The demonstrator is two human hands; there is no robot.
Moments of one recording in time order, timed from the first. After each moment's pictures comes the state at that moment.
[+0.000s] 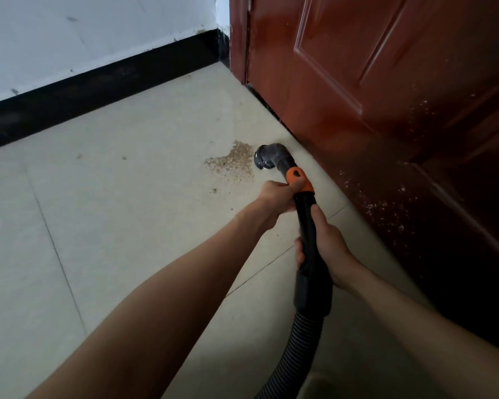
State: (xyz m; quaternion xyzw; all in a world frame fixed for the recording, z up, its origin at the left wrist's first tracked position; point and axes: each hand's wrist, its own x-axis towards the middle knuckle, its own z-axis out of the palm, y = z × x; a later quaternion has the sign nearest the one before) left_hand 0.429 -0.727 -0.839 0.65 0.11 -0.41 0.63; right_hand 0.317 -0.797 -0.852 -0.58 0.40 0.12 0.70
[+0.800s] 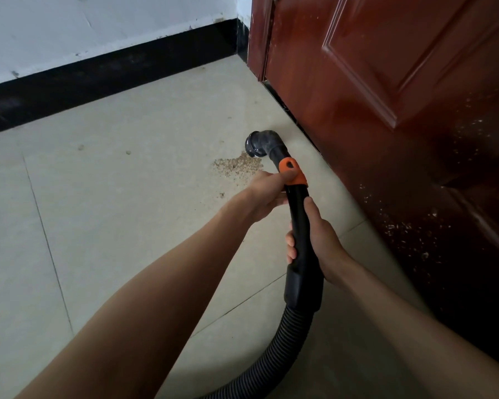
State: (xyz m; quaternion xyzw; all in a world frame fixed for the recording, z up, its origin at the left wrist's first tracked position) left_hand 0.481 -0.706 -0.845 0.58 0.13 -0.41 0.69; right_hand 0.372 -0.790 -0.866 -0.58 0.33 0.17 0.72
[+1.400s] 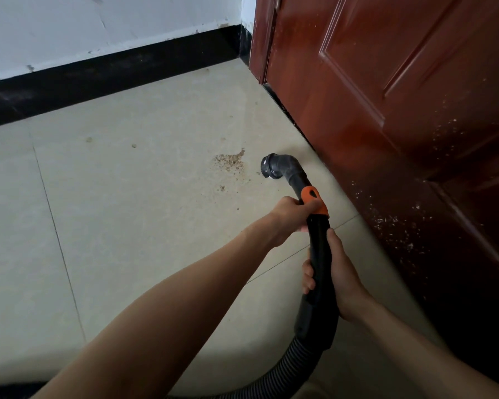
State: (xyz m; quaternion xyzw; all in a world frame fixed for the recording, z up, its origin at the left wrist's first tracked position) left_hand 0.416 -0.722 -0.843 0.61 0.09 -0.46 0.63; right_hand 0.295 -0.800 -0.865 -0.53 0.37 0.17 0.75
